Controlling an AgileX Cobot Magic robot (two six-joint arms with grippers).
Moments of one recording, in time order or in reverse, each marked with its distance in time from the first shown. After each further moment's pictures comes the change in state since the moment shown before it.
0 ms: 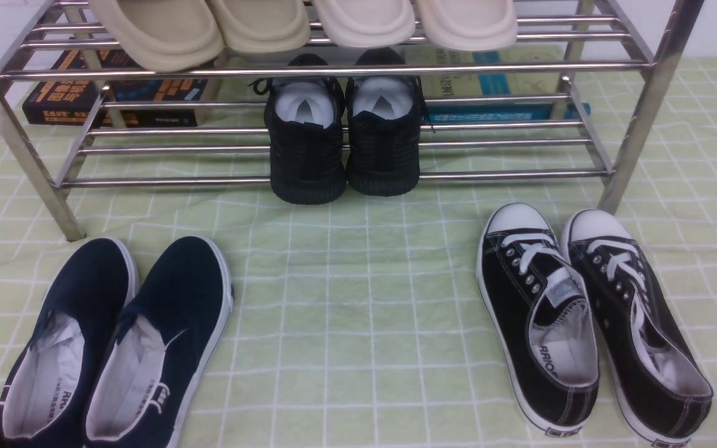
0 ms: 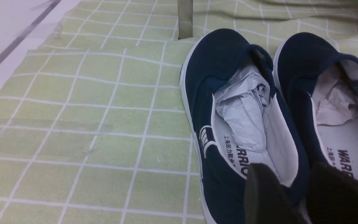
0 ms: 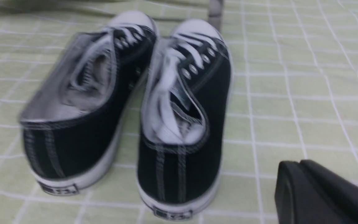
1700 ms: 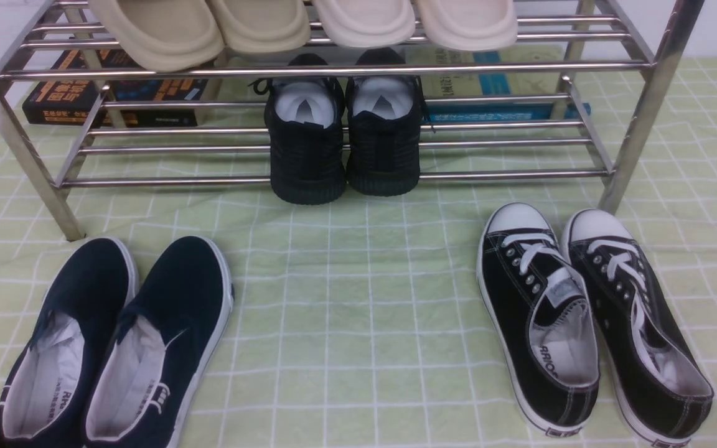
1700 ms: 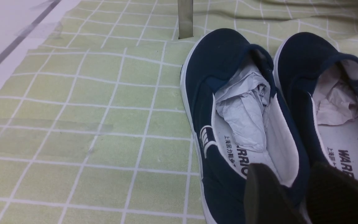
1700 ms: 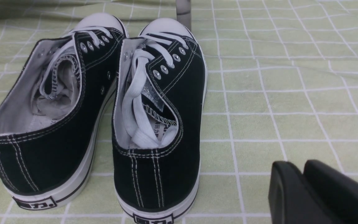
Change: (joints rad) right arm -0.054 -0.005 -0.001 0.011 0.022 0.002; left arm 0.000 0.000 0.000 0.000 0.000 0.000
